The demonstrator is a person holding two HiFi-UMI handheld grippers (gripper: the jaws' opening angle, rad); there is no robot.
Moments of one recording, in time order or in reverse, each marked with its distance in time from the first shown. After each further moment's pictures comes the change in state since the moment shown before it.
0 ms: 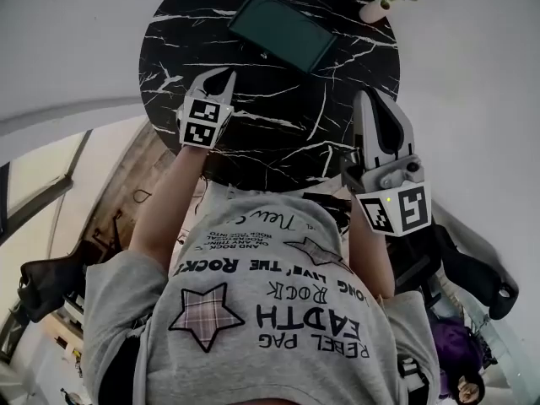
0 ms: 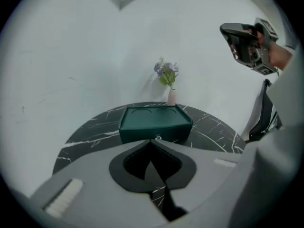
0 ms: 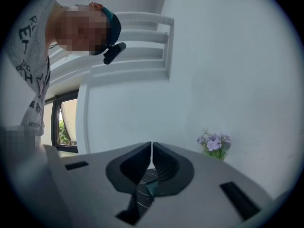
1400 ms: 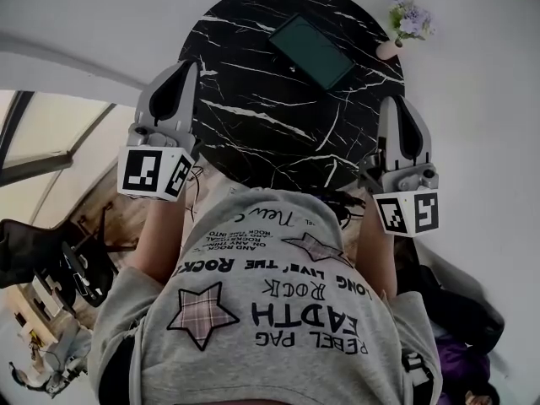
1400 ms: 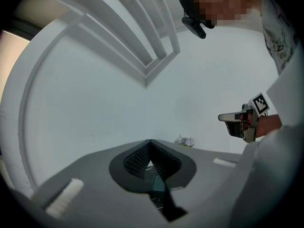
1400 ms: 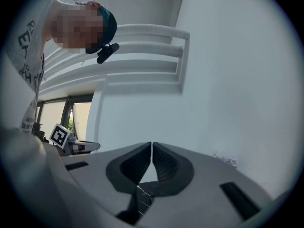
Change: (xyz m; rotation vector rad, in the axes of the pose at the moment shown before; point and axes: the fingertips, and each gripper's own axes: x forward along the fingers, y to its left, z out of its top) left arm -0.296 0.016 0.155 -0.070 -0.642 0.338; right arm -0.031 0.044 0.066 -0.121 -0.120 0.094
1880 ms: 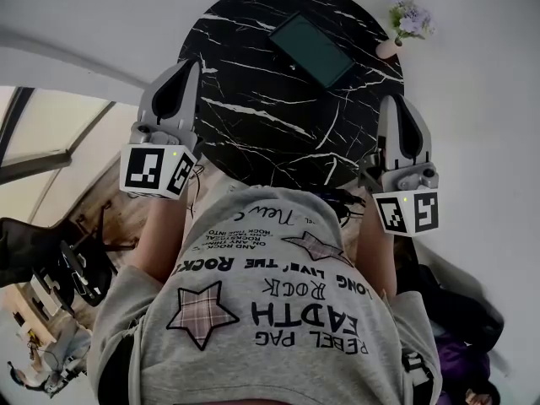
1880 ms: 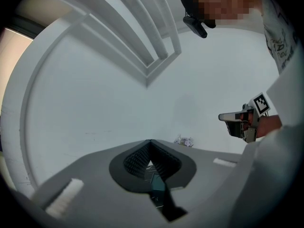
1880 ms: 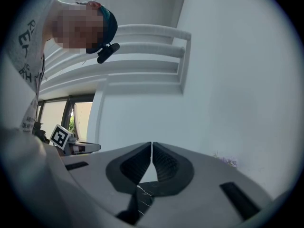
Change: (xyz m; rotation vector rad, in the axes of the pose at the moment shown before) left arm -0.005 0.000 -0.005 -0.023 -0.002 0.007; right arm -0.001 0.007 0.003 -0.010 0.001 0.007
